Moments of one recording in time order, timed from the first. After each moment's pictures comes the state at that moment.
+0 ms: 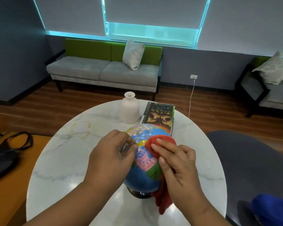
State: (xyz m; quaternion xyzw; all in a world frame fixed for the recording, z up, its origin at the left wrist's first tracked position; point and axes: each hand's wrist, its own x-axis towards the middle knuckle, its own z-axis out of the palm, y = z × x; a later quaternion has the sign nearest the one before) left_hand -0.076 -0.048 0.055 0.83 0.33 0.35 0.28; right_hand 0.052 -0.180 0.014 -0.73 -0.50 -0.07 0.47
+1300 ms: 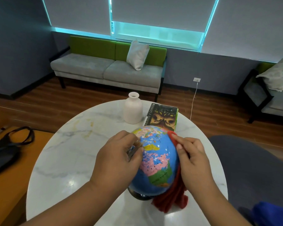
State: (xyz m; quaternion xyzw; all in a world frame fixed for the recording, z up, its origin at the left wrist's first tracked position) left_hand -0.075 -0.053 0.060 0.85 0.32 0.32 0.27; right_hand 0.078 -0.172 0.030 -0.74 -0.40 0.04 0.55
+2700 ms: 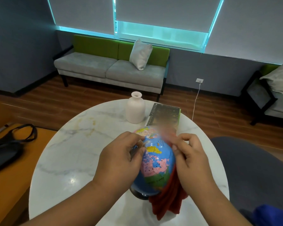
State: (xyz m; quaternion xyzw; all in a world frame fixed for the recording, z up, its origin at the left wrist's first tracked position) left_hand -0.077 -0.055 0.059 0.83 0.34 0.32 0.32; right_hand 0.070 -0.168 0.041 -0.75 -0.46 0.02 0.48
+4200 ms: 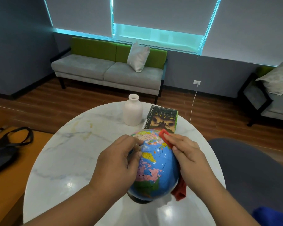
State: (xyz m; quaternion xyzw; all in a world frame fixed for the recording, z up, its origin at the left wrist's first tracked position) left_hand -0.077 -0.052 0.057 0.85 0.29 0.32 0.30; right_hand 0.091 -0.165 0.045 -0.74 -0.44 0.14 0.50
